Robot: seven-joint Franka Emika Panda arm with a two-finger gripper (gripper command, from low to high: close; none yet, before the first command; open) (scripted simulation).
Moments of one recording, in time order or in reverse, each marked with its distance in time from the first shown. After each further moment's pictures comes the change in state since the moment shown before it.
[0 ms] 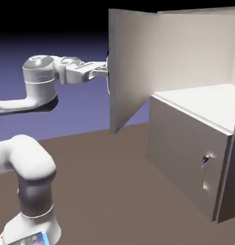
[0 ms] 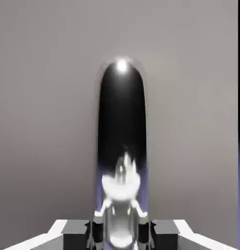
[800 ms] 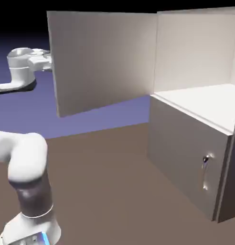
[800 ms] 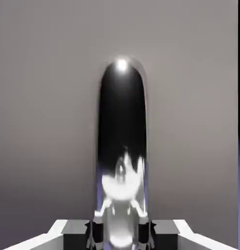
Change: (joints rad) arm -0.525 0.226 0.780 0.715 0.529 -0.776 -0.017
